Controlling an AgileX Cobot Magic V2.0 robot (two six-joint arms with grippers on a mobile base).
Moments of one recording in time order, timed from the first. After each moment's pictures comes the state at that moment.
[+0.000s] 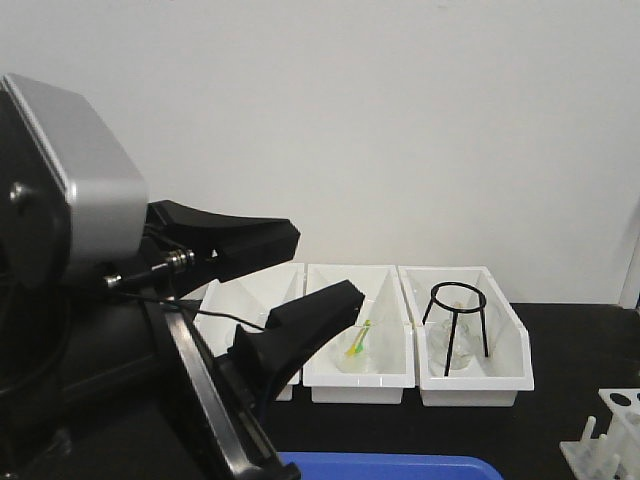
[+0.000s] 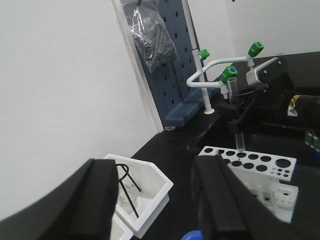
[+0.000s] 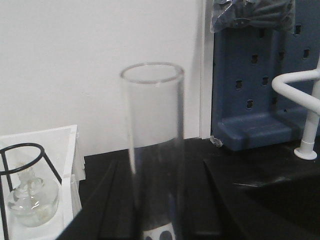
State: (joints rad) left arm -0.96 1.09 -1.09 0.22 0.14 -0.03; right arm -0.26 1.28 -0.51 0.02 -0.63 0.02
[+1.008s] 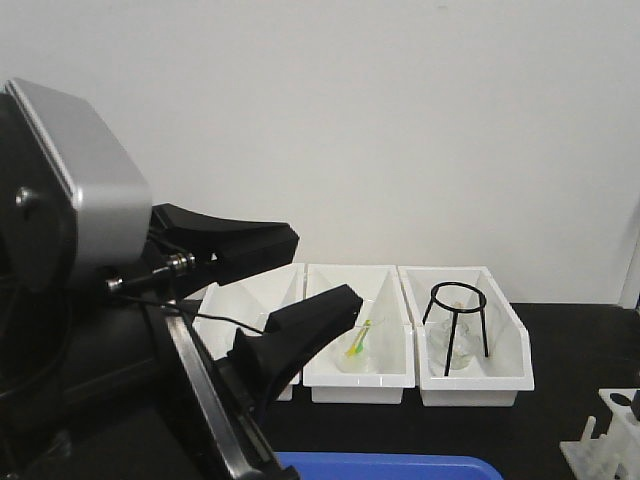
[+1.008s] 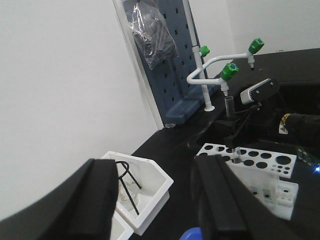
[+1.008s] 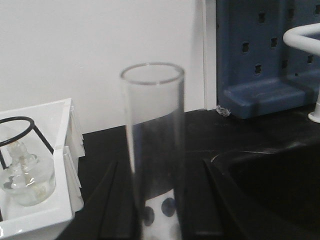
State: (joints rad) left arm -0.96 1.09 -1.09 0.22 0.15 -0.02; right arm -0.26 1.48 -0.48 0.01 -0.79 0.09
